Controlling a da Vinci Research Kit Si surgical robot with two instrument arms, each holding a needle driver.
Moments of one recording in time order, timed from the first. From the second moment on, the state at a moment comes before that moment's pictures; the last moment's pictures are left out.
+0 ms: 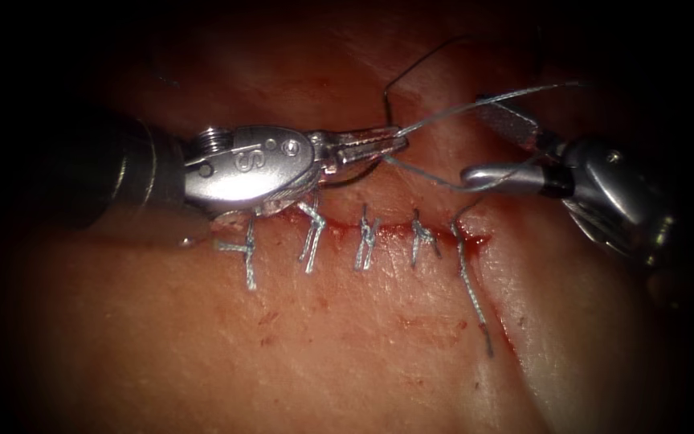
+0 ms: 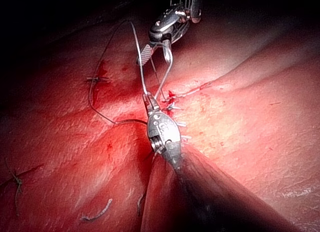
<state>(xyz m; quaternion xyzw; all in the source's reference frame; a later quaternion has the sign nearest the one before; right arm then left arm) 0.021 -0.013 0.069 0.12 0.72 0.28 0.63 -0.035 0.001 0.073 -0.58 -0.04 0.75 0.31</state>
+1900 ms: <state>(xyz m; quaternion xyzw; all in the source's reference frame) 0.021 -0.016 0.069 0.22 0.69 0.04 0.69 -0.038 0.000 0.075 -0.58 -0.05 0.75 0.30</state>
